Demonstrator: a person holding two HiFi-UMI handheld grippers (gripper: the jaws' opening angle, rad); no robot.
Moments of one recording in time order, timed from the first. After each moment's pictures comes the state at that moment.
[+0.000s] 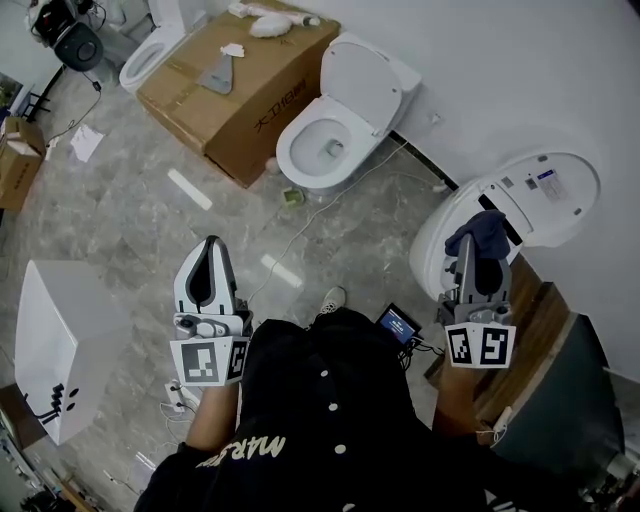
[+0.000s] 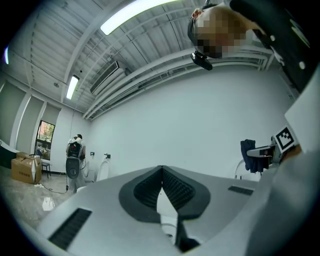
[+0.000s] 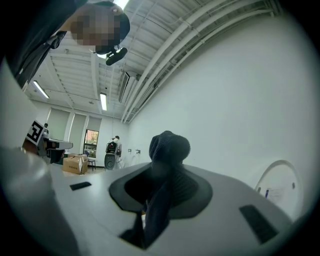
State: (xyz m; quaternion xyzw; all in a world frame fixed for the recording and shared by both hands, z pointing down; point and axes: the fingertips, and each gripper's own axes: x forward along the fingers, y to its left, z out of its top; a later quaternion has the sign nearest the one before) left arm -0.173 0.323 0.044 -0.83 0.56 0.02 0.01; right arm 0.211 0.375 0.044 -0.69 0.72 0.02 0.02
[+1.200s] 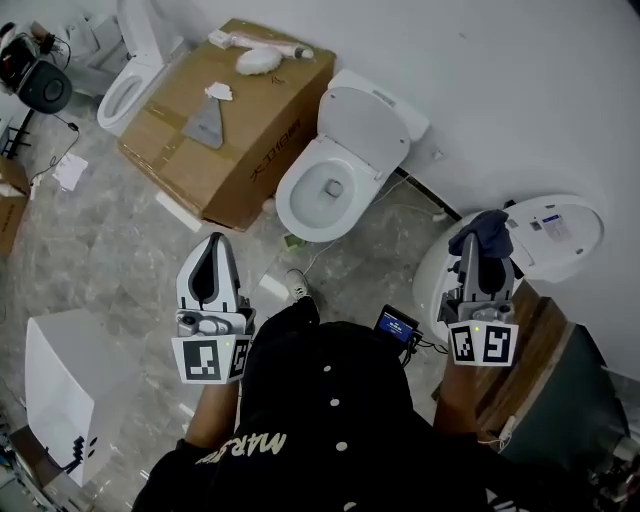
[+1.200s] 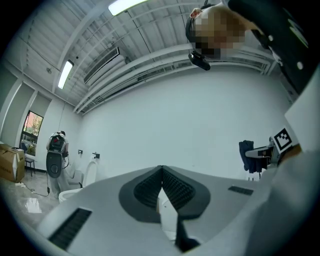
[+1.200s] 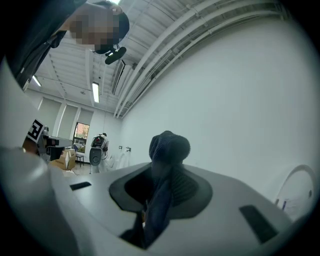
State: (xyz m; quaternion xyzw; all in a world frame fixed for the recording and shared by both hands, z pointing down) left arm -0.169 0.085 0.046 -0.86 0.51 0.05 0.00; right arm 0.208 0.168 0.042 -0.72 0.69 0.03 0.00
